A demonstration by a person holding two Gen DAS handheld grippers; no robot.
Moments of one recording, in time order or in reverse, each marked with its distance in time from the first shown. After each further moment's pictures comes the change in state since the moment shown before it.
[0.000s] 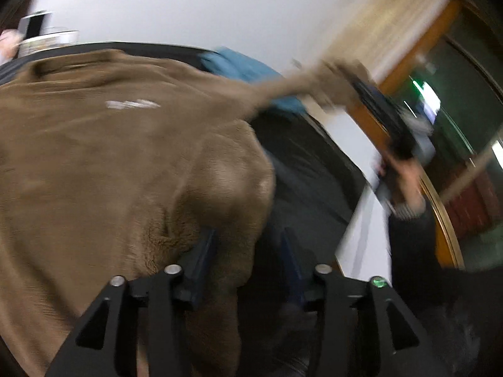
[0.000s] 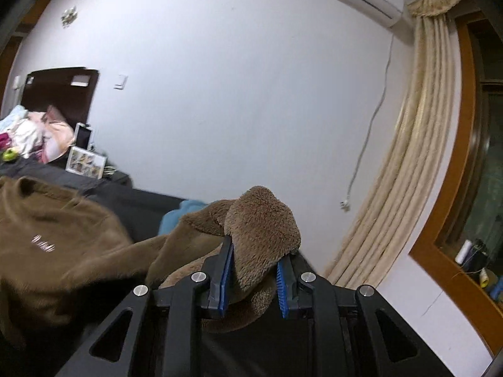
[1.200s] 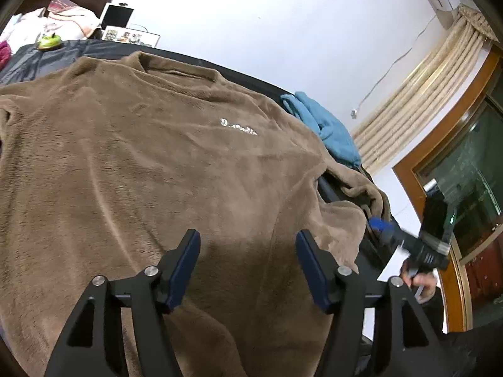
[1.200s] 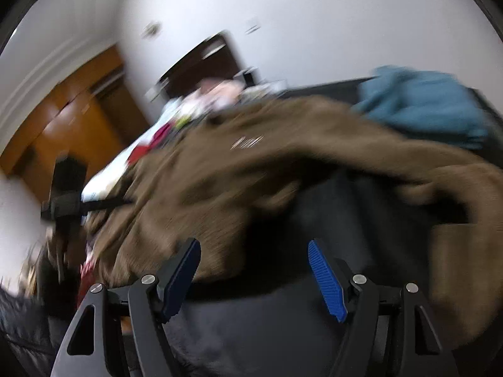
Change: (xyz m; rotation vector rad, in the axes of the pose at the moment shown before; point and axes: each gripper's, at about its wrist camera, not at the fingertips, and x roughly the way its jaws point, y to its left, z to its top) left arm -0.075 0.081 -0.031 -0.277 -0.240 0.244; right arm -0.036 0.049 -0.108 0.189 0.389 1.075
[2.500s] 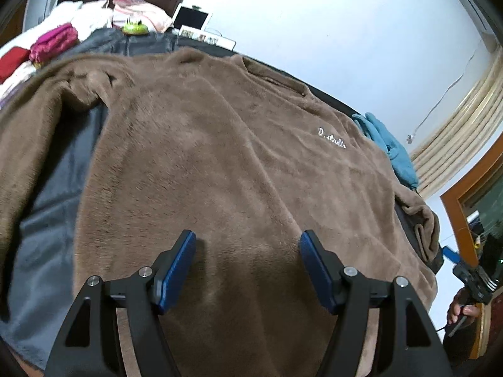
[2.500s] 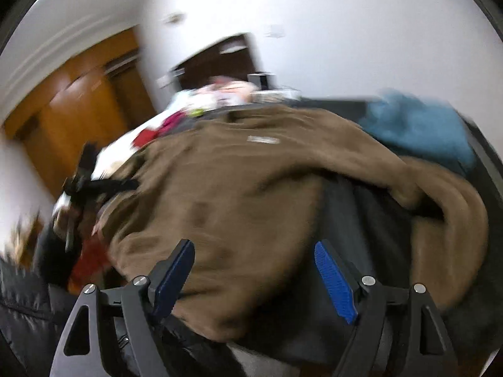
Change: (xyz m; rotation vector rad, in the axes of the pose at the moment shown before) left arm -0.040 0.072 -0.024 -0.117 -0.070 0.238; right arm -0.049 0.052 -0.024 -0.200 -0.038 -0.055
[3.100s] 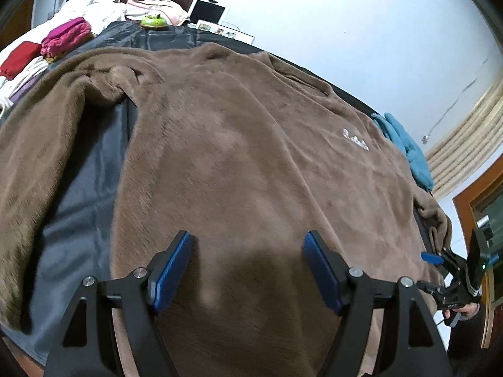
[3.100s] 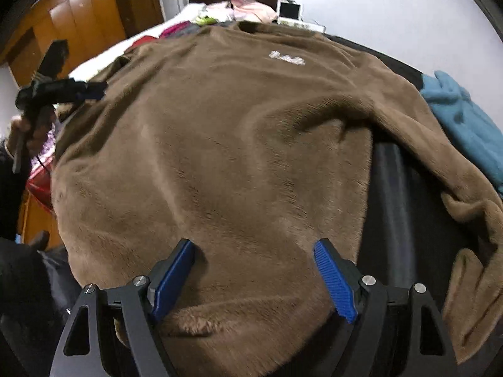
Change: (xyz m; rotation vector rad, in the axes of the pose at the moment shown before) left arm 0.000 0.027 0.016 -0.030 0.036 0.070; right arm 0.118 0.003 -0.005 -0.130 0.409 -0.105
